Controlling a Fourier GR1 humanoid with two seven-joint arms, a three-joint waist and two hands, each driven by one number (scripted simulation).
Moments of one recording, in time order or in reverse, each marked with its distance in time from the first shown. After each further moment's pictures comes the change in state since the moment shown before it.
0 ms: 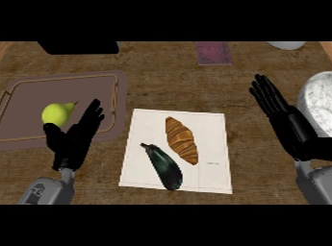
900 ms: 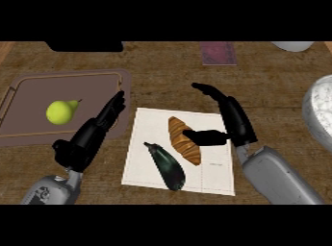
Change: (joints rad) left arm -0.039 0.020 -0.120 -0.212 -0.134 -0.102 -0.015; right arm -0.236 0.185 0.235 0.147 0.546 -0.367 0.312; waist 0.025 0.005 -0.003
